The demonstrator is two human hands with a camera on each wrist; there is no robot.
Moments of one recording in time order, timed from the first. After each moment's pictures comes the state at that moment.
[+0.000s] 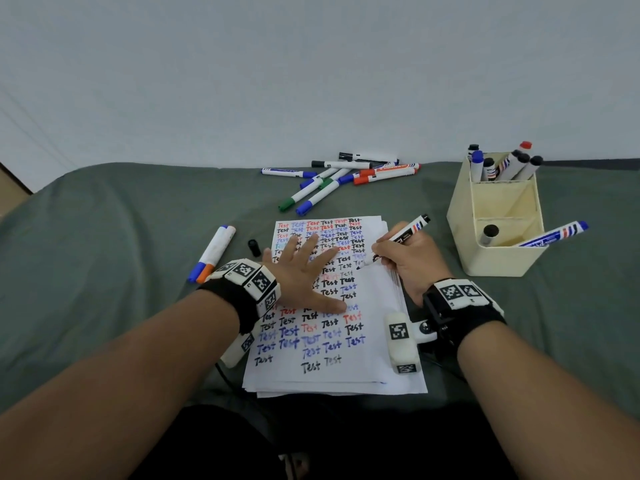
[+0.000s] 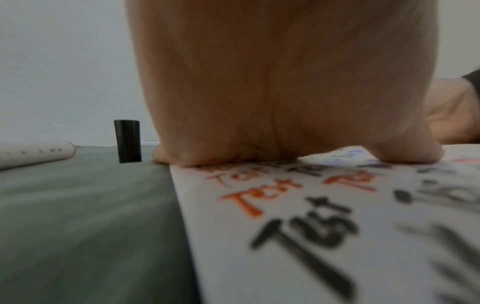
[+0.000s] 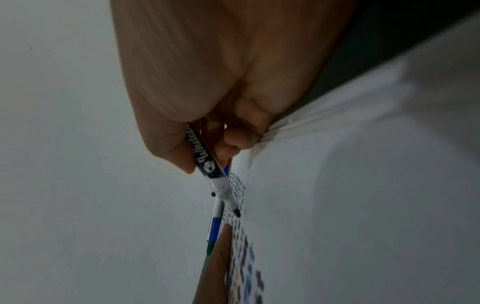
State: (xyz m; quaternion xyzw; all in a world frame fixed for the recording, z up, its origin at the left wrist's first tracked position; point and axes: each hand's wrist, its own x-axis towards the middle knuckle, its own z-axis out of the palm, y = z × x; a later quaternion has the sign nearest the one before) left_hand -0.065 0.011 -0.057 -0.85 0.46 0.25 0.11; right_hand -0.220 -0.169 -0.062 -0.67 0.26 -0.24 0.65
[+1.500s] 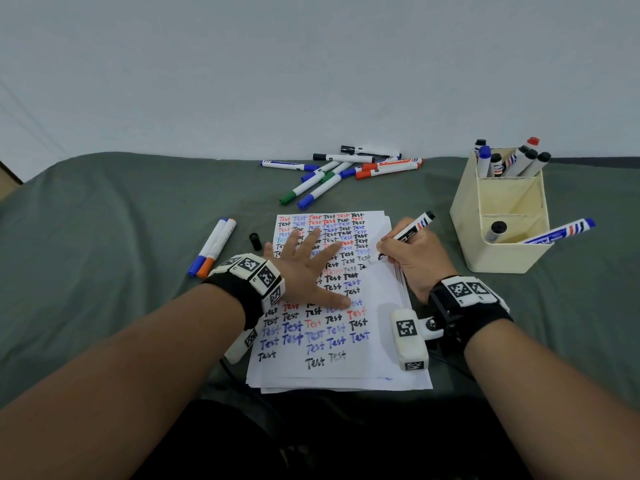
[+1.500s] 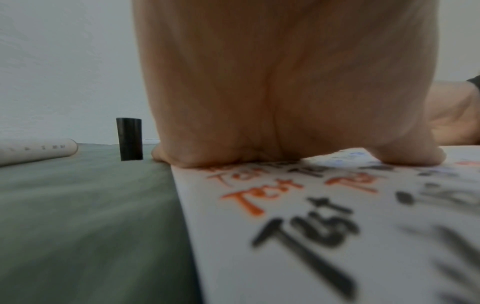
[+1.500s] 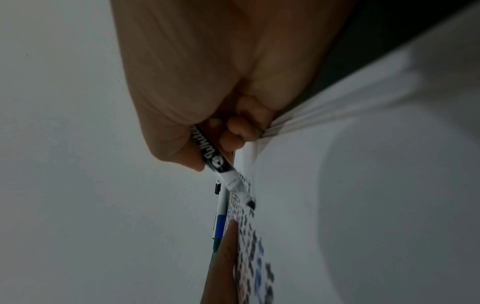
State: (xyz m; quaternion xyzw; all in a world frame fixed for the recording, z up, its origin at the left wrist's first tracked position) left_hand -0.069 0.009 -0.052 -0.85 0.45 0.27 0.10; right_hand -0.221 -0.168 -0.065 -0.70 0.26 -0.25 0.61
